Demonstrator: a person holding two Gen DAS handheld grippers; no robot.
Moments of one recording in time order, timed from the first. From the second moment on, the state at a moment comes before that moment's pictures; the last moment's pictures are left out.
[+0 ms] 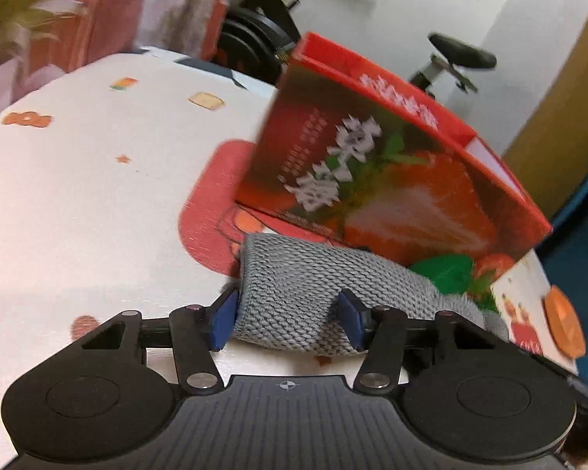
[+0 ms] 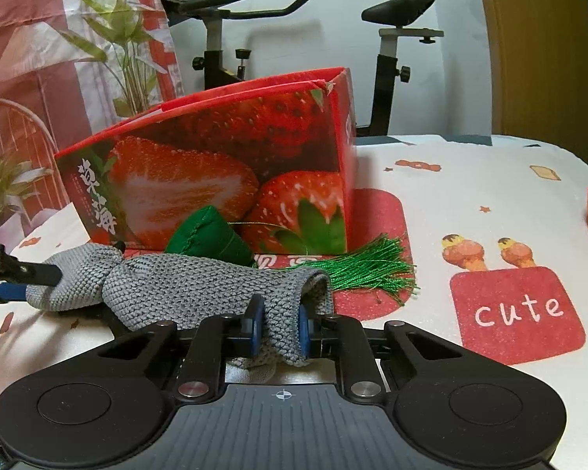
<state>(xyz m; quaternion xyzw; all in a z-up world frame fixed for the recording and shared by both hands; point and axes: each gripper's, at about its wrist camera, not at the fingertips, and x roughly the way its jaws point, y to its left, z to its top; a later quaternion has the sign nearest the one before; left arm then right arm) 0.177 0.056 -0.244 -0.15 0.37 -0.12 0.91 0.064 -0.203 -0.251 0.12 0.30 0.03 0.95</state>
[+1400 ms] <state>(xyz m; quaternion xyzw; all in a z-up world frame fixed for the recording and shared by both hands) 0.116 0.041 -0.153 -0.07 0.23 -0.12 0.96 0.023 -0.212 -0.154 0.14 0.16 0.05 0.98</state>
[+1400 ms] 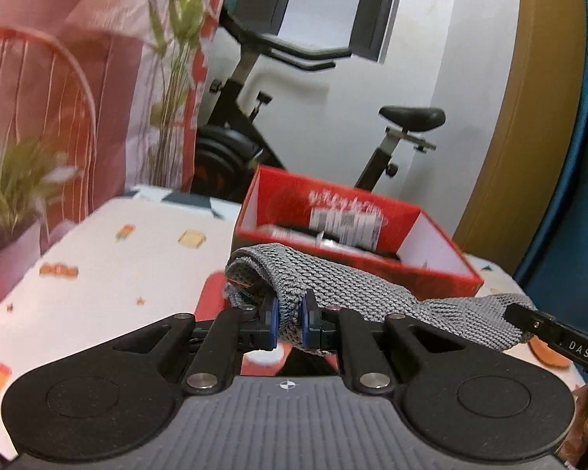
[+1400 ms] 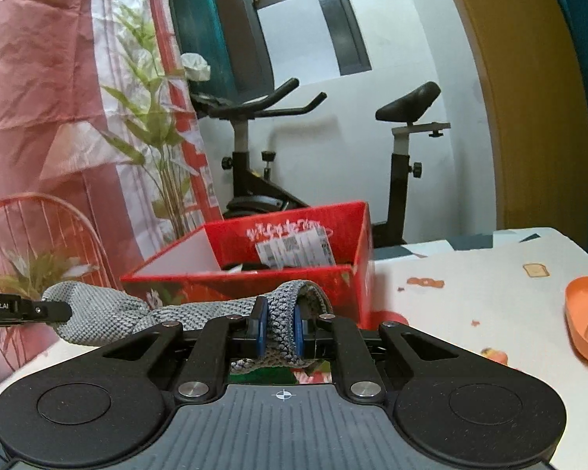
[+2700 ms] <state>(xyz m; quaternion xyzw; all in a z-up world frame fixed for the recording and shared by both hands) 0.329 -0.024 -0.125 0.04 0.26 -0.15 0.95 0.275 -0.224 -0.104 0.04 0.29 0.05 0.96</state>
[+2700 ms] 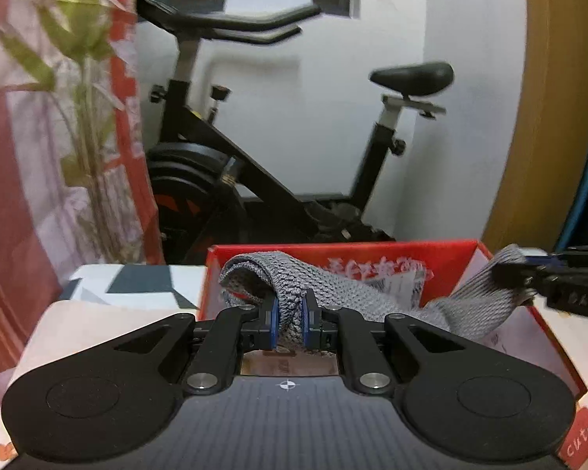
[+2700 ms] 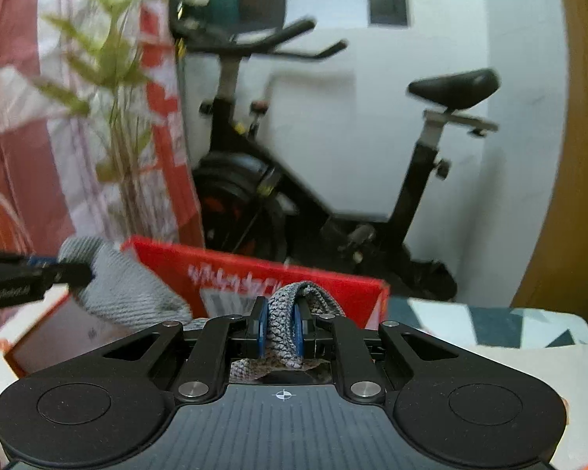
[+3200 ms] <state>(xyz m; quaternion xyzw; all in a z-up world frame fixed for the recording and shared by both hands) 0.363 -0.038 -0.159 0.10 0.34 -0.21 0.91 0.316 -0.199 -0.145 -0.03 0.38 0.06 0.92</state>
